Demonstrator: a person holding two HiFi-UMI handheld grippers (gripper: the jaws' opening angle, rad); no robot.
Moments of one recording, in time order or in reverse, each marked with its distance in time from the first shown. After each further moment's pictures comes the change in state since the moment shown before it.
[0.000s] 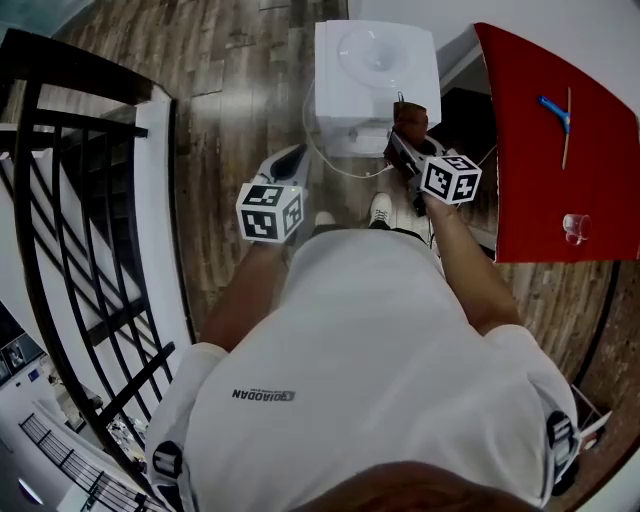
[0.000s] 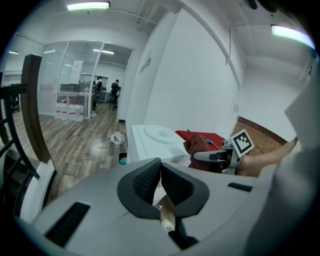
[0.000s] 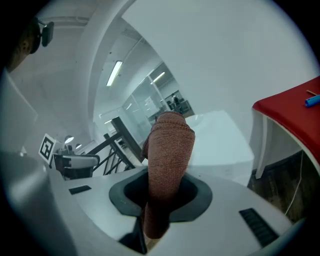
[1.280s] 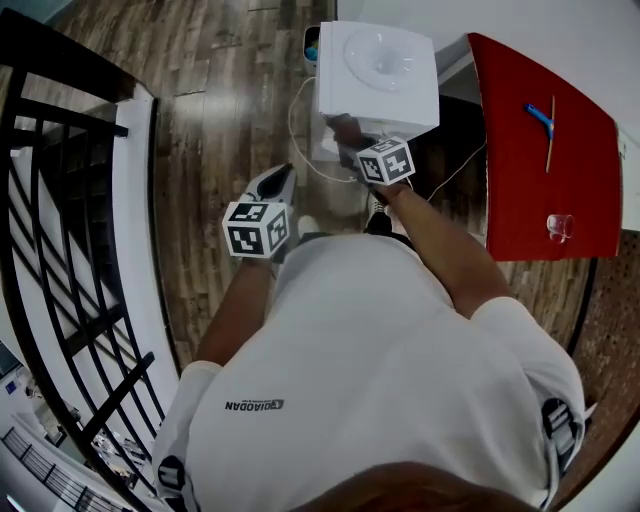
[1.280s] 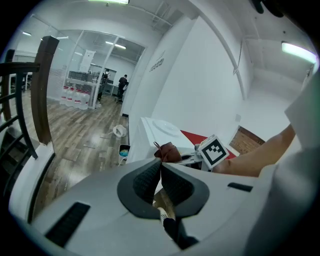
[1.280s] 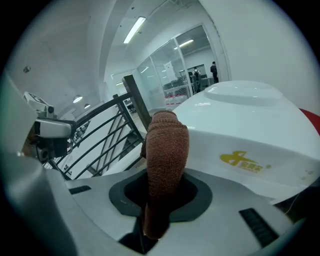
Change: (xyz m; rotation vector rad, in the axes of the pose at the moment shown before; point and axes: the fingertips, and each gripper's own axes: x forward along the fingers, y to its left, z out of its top) left arm -0.031 0.031 -0.047 -0.128 0.003 -0.029; right arm 0.111 0.050 -0.092 -0.287 0.384 0.043
